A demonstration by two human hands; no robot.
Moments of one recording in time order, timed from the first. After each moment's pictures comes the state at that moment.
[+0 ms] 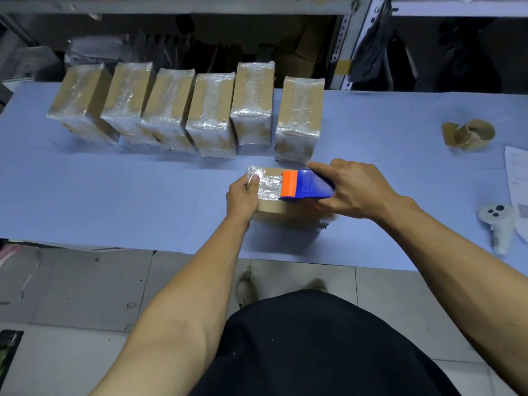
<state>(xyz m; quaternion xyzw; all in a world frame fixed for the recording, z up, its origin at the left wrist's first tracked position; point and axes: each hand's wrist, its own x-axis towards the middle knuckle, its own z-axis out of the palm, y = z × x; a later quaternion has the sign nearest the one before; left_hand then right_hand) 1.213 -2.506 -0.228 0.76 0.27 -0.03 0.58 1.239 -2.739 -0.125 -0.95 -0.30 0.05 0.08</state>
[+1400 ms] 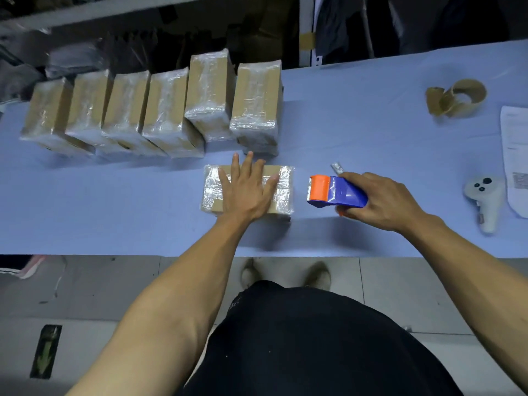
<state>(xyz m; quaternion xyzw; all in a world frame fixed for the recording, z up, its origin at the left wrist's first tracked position) 1.236 -2.604 -0.212 0.99 0.03 -0.12 0.12 1.227 -2.899 -0.196 -0.96 -0.16 0.13 0.21</state>
